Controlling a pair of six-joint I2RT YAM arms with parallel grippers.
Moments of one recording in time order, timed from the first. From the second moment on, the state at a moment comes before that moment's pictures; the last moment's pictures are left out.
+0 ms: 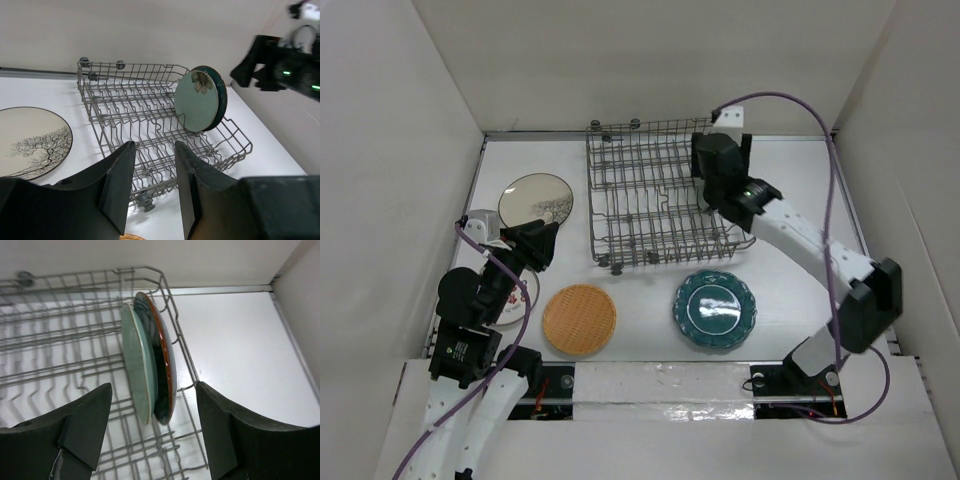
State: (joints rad) left arm -0.27 0.39 0.74 -0.25 0.10 -0.35; right arm 0.64 1.66 1.53 -0.27 0.85 0.16
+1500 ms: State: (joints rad) left arm -0.27 0.43 0.74 -0.25 0.09 -0.35; right arm 1.12 1.89 0.83 0.51 -0.12 0.92
